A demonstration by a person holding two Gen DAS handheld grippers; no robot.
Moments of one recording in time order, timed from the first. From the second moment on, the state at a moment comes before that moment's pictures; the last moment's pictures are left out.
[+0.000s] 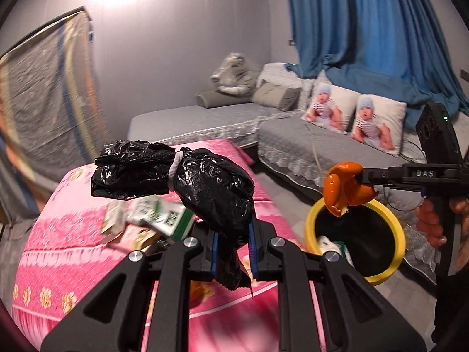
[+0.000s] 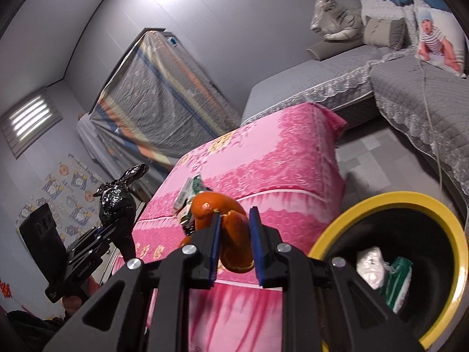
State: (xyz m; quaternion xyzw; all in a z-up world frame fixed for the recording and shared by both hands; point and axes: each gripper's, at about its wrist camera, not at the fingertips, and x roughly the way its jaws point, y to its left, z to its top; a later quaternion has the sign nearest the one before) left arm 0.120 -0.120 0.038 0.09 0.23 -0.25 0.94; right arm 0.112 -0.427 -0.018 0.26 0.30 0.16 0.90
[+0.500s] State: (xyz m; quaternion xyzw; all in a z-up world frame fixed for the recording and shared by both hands) left arm 0.111 -0.219 0.030 0.13 0.23 -0.35 0.90; right arm 0.071 -0.496 -0.048 0.29 0.29 0.06 0.91
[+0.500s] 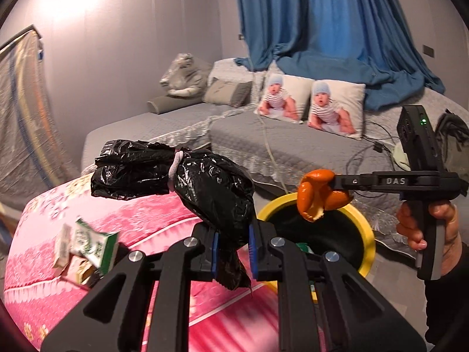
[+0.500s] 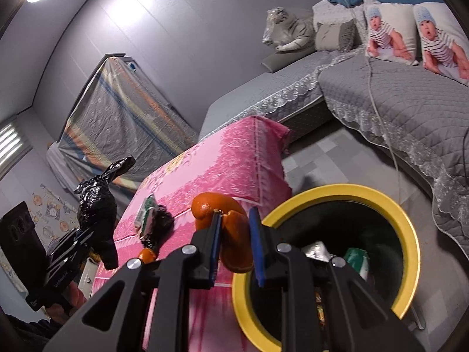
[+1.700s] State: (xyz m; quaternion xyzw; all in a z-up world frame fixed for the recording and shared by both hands) left arm 0.156 -0.316 -0.042 0.10 0.33 -0.41 0.85; right arm 0.057 -0.559 -0.110 0.33 0.32 -0.10 0.88
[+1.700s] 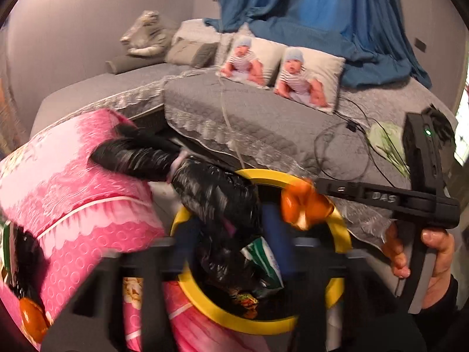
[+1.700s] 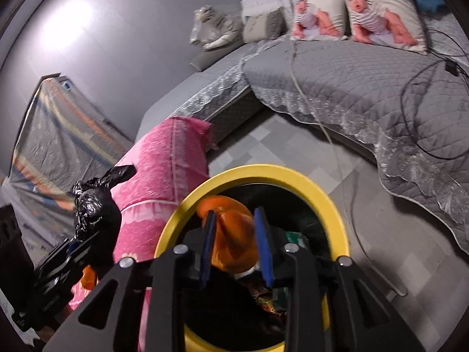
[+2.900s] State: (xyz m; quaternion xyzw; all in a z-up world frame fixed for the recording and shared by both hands) left arm 0.194 -0.054 -0.085 0.07 0.39 -0.15 0.91; right arm 0.111 -0.428 -0.063 0.28 0.29 0.14 0.90
